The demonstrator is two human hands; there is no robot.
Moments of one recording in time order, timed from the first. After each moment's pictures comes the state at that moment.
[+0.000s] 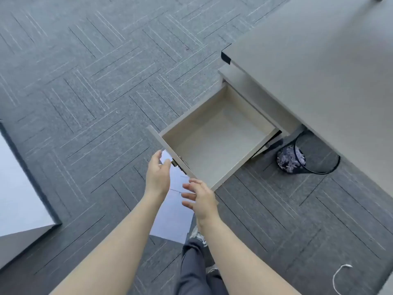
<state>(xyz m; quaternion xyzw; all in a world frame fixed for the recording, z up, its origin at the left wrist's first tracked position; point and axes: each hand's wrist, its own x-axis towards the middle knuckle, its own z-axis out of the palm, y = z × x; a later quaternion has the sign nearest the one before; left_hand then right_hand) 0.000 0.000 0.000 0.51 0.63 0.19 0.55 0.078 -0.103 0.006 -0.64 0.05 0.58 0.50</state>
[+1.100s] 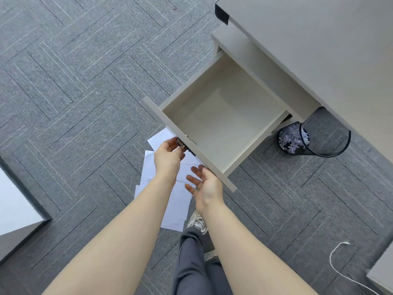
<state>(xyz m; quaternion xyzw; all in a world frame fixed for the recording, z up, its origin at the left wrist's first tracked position) 0.073 0.036 -0.096 0.34 0.66 0.21 0.64 0.123 -0.064 -0.074 -0.59 0.27 0.54 0.54</state>
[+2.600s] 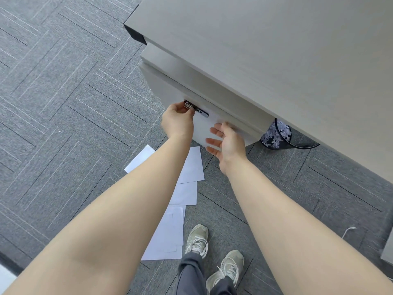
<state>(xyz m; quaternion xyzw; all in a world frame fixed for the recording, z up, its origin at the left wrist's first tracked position) 0.299 0.099 -0.124 0.50 0.62 0.19 0.58 0.339 -0.016 -0.099 -0.64 0.19 0.44 0.60</state>
